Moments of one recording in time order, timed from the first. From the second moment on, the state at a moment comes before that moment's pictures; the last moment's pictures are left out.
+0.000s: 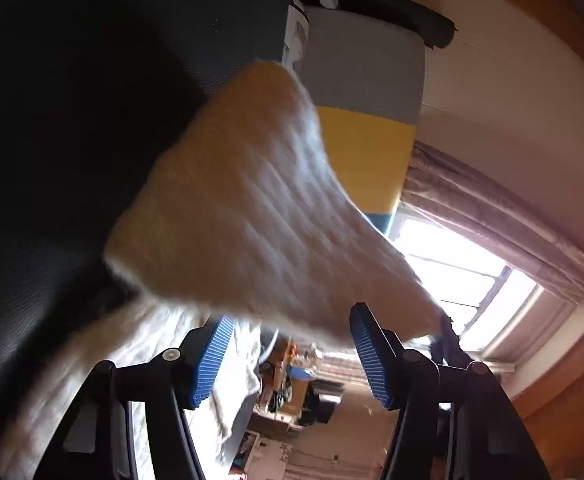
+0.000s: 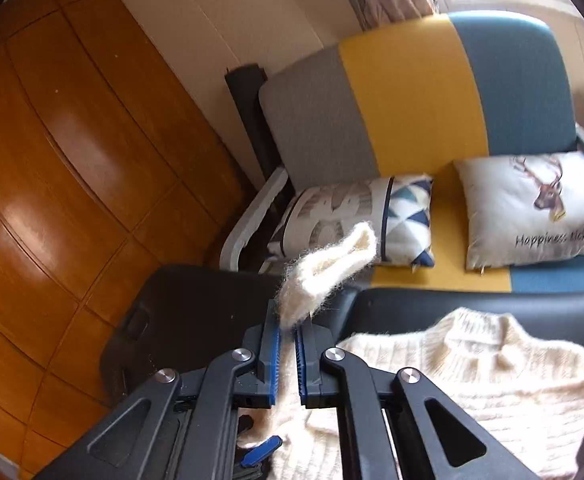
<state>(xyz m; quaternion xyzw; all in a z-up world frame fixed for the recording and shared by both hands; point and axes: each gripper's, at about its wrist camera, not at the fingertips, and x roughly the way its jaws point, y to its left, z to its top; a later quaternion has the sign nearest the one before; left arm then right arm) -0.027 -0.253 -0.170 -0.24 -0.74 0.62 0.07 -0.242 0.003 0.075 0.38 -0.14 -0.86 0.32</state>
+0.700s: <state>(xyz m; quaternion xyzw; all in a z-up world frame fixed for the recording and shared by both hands) -0.060 -0.238 -0.182 -0.33 -0.62 0.71 -0.02 -0.212 0.244 -0.140 0.48 -0.34 -0.80 0.13</state>
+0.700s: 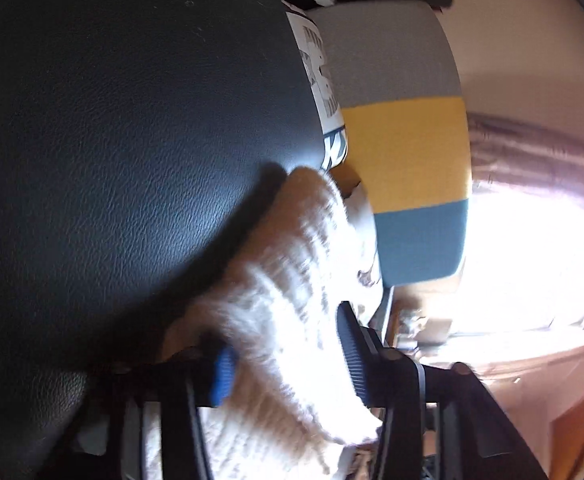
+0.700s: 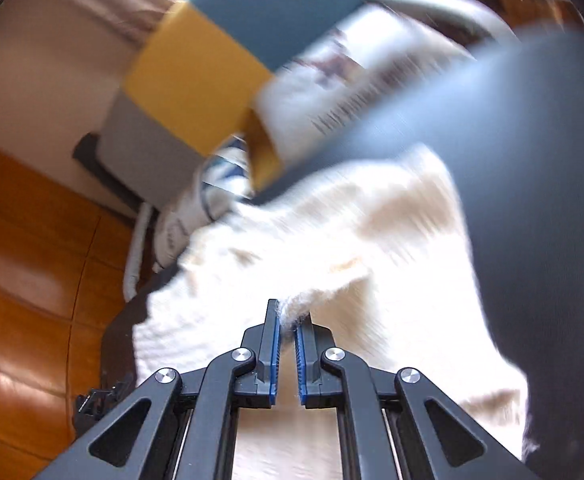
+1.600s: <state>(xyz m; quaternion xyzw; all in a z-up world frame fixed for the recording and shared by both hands) -0.047 -0.224 -0.175 -0.41 -0.51 0.75 0.02 -0.194 0.277 -0.159 0.46 -0.35 -0.81 0.13</state>
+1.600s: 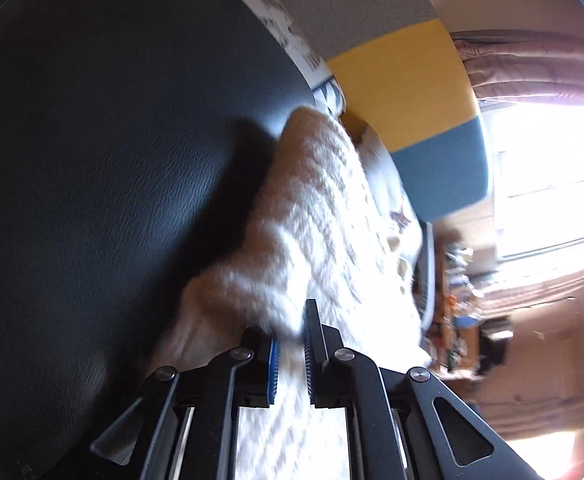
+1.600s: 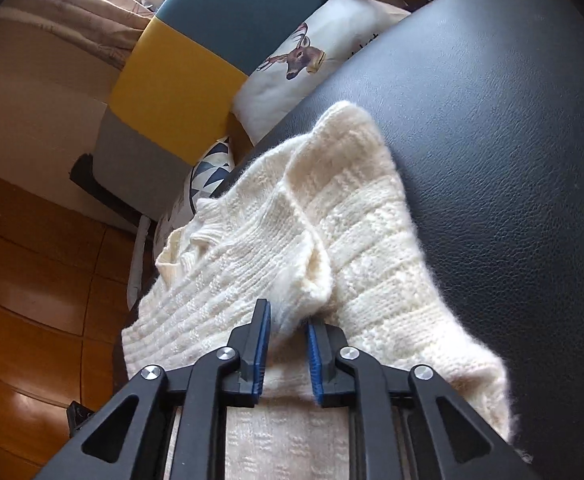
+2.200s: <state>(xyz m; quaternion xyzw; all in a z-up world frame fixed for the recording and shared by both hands) -0.134 -0.286 -0.166 -0.44 -0.46 0.77 0.06 -0.225 0.193 -0.129 0.48 -0.18 -0.84 0.18</state>
